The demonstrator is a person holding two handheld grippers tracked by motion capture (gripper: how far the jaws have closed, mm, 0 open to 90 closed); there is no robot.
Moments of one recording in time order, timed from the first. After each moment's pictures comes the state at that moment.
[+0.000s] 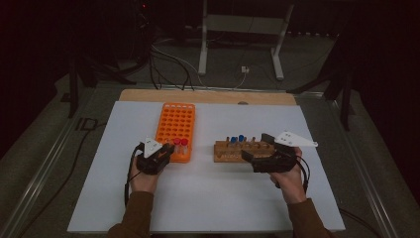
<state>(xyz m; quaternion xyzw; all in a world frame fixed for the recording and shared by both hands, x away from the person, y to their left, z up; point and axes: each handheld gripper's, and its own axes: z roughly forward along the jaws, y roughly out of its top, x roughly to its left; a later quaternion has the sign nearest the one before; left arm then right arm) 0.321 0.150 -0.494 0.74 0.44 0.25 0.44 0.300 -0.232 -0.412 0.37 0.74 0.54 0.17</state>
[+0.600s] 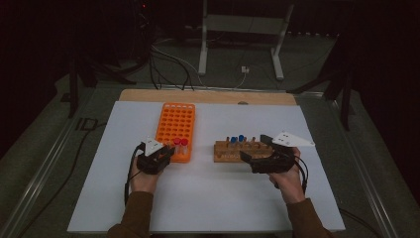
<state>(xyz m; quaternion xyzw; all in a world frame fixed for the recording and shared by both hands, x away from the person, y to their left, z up) 0.325 0.152 -0.498 0.74 0.46 0.22 0.44 0.302 -0.230 -0.417 0.37 0.74 0.53 0.17</state>
